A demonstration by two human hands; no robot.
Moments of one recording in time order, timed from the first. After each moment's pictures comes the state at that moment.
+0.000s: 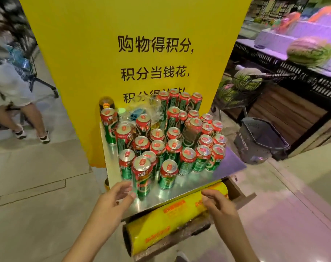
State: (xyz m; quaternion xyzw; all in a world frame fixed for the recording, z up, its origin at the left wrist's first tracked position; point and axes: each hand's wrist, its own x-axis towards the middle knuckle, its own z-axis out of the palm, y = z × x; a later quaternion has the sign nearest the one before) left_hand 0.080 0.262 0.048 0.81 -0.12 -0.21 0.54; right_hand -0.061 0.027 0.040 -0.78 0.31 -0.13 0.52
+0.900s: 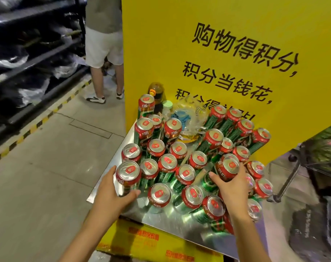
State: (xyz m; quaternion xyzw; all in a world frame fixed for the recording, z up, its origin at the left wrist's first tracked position) left_hand 0.087 0.132 0.010 0.82 0.17 0.02 0.55; right_hand 0.174 -0.169 0.023 -0.88 0.16 -0.08 0.43
